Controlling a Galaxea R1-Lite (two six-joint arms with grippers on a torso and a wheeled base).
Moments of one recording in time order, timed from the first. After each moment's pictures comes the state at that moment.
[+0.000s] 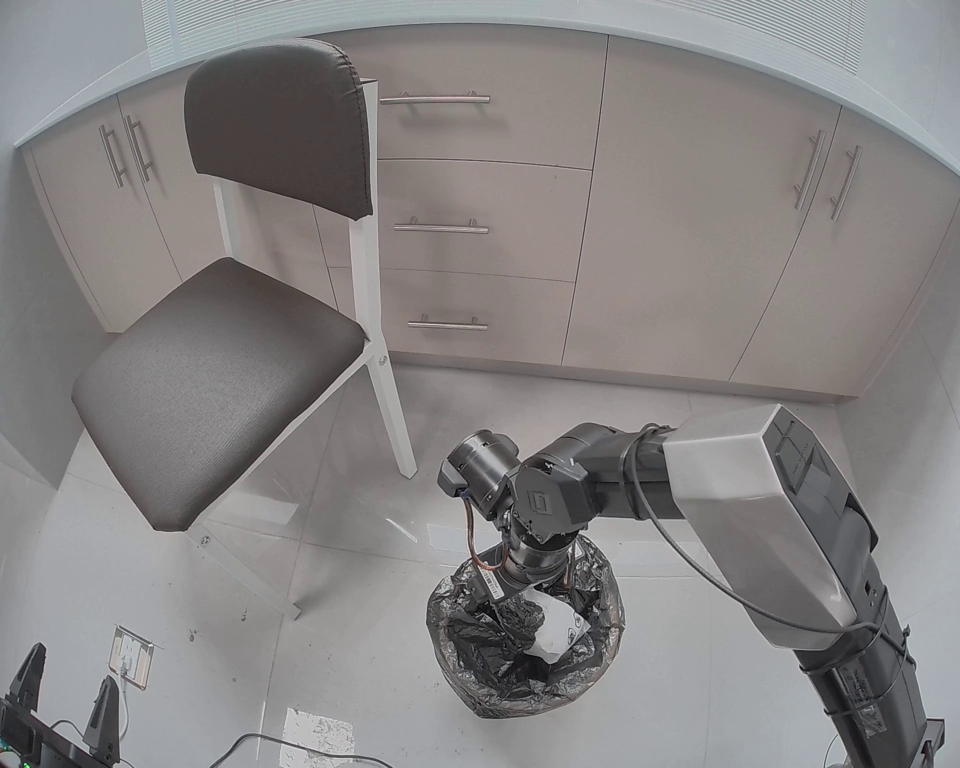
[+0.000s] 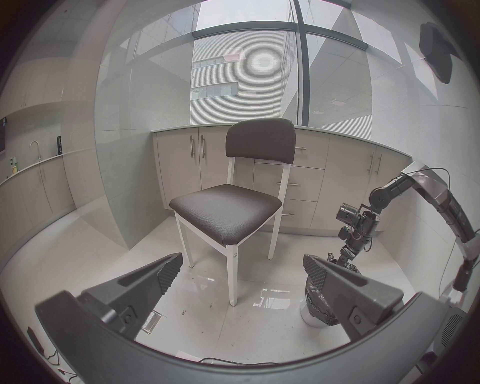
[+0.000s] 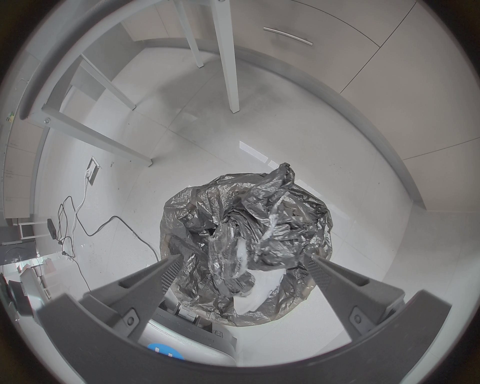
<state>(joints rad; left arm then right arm) 0.00 0.02 -0.02 0.02 0.02 -0.05 0.76 2.57 -2.00 0.65 -0.28 0.23</state>
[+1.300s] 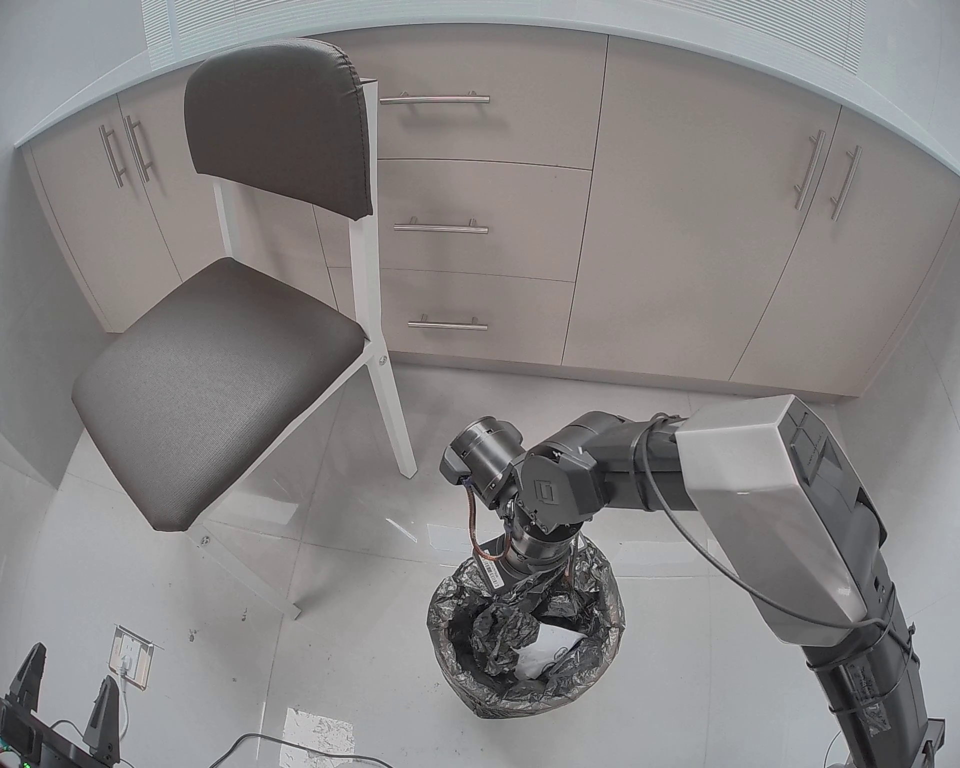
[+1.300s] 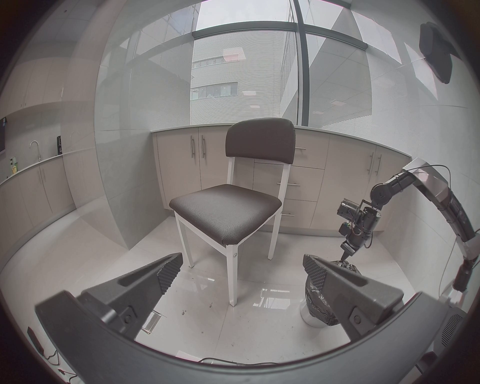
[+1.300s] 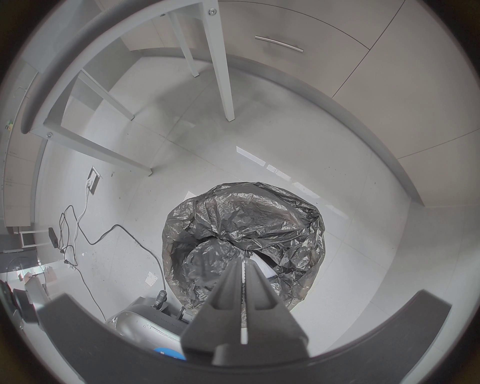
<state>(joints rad) 0.00 0.02 -0.02 0.02 0.02 -0.05 0.75 2.54 -2.00 0.64 -0.29 0.26</state>
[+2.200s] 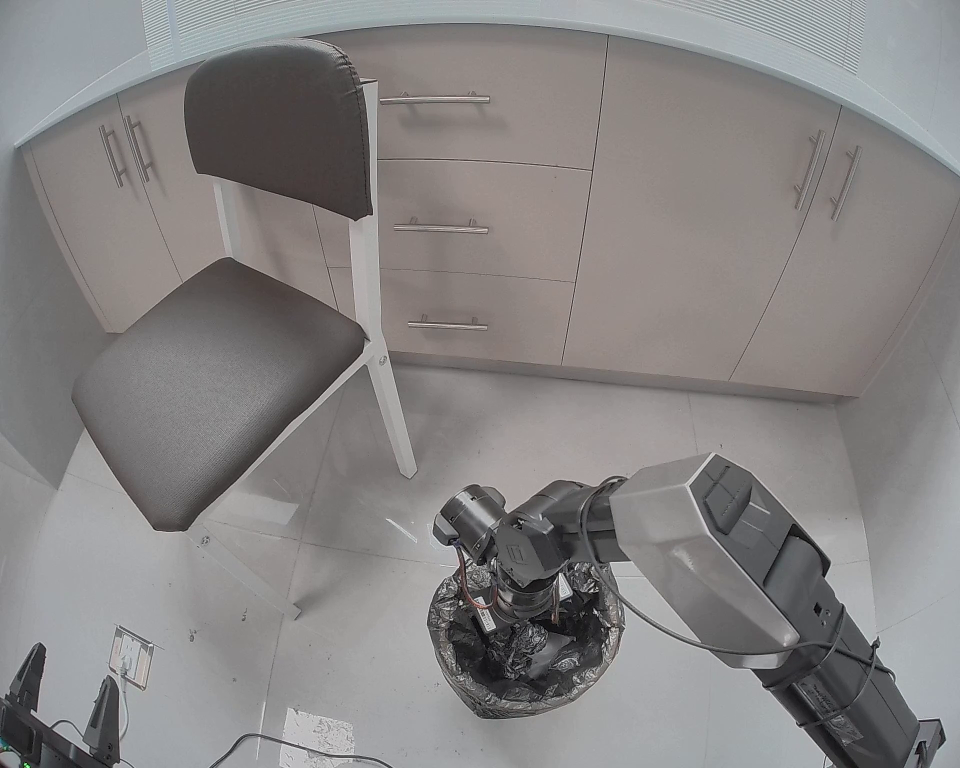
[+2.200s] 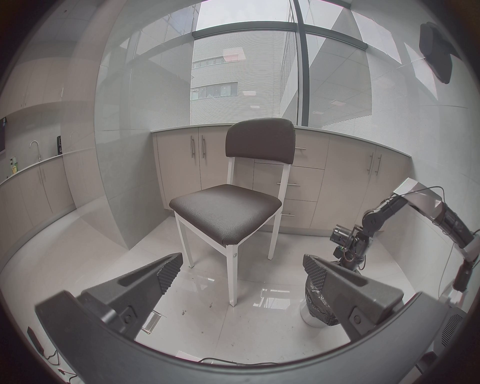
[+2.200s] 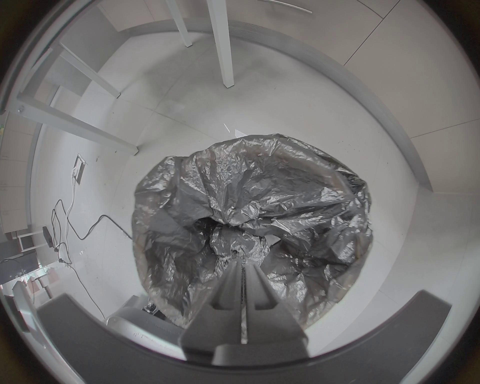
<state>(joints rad) 0.00 0.02 -0.02 0.02 0.02 -0.05 0.76 2.71 -2.00 0.58 -0.28 0.32</state>
